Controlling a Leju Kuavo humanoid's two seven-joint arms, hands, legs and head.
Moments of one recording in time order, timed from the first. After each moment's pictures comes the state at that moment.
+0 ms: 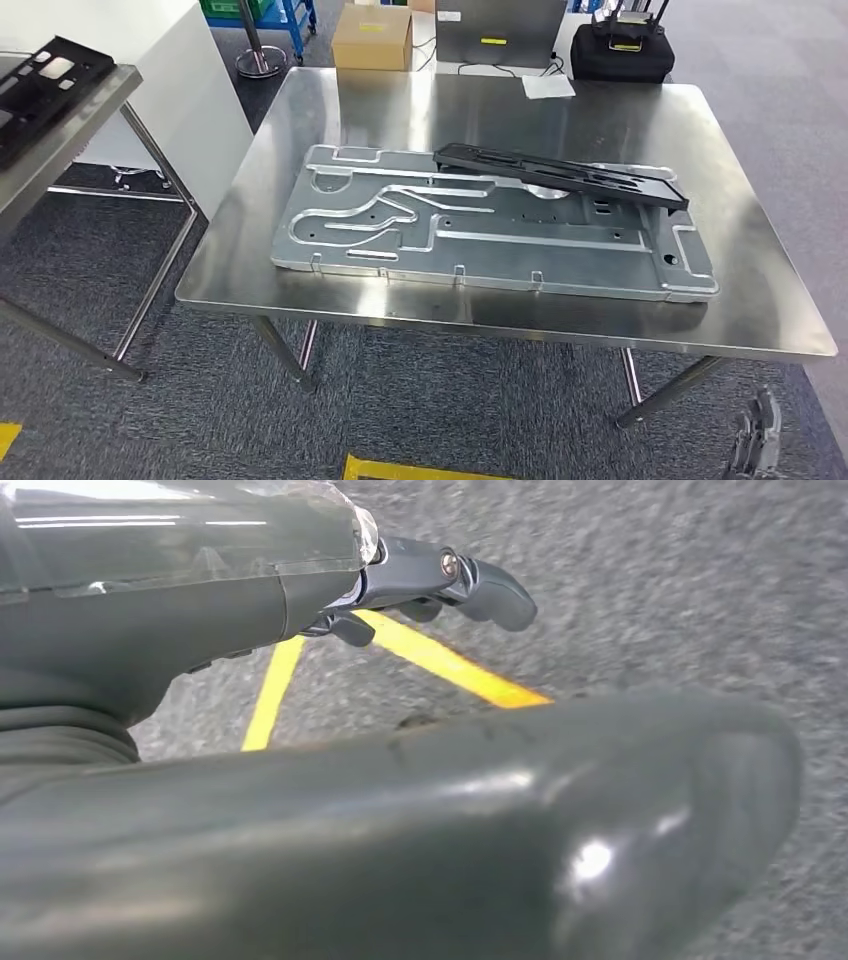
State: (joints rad) left arm -0.07 -0.13 1.46 -0.24 -0.99 -0.03 -0.41; right arm 0.51 0.33 -0.29 -1.85 0.30 -0.18 -0.60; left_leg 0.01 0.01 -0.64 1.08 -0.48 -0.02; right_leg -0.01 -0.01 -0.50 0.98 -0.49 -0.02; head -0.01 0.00
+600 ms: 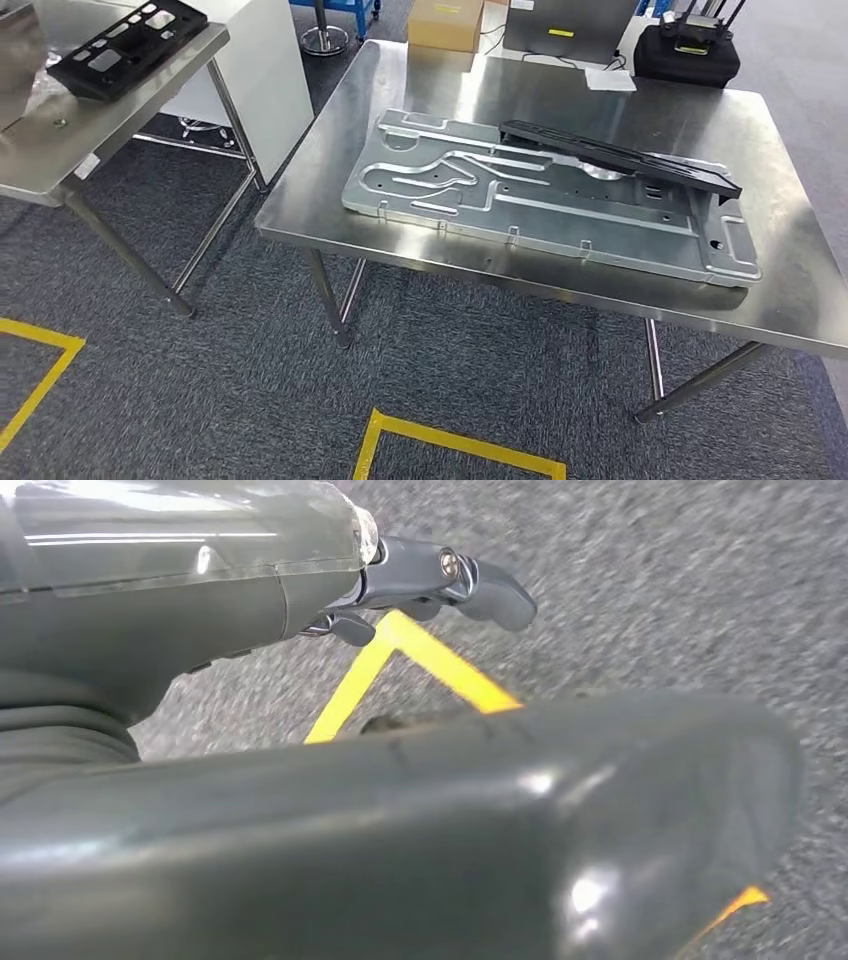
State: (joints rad) left arm -0.07 -0.15 1.48 -0.24 -0.98 -0.01 -0.41; right arm 0.14 0.34 -0.98 -0.84 0.71 -0.29 -0.52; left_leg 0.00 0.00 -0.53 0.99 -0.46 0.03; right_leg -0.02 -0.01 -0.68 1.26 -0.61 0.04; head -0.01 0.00
